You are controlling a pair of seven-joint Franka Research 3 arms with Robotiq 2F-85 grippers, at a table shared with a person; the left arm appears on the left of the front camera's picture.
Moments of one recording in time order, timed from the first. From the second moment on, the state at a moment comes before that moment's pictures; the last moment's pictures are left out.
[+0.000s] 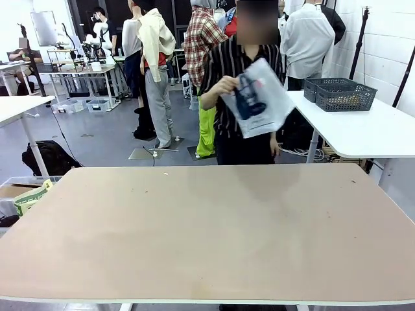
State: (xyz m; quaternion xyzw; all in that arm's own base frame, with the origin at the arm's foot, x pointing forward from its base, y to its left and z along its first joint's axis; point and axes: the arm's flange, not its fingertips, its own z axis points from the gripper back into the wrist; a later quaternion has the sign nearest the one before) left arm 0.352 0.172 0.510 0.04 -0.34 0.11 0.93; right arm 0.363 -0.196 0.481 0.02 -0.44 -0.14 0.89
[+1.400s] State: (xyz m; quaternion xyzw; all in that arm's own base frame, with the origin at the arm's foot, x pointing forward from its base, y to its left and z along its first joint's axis) left arm 0.352 0.172 0.510 0.04 -0.34 0.11 0.93; right arm 0.363 -0.196 0.481 0.02 -0.44 -0.14 0.89
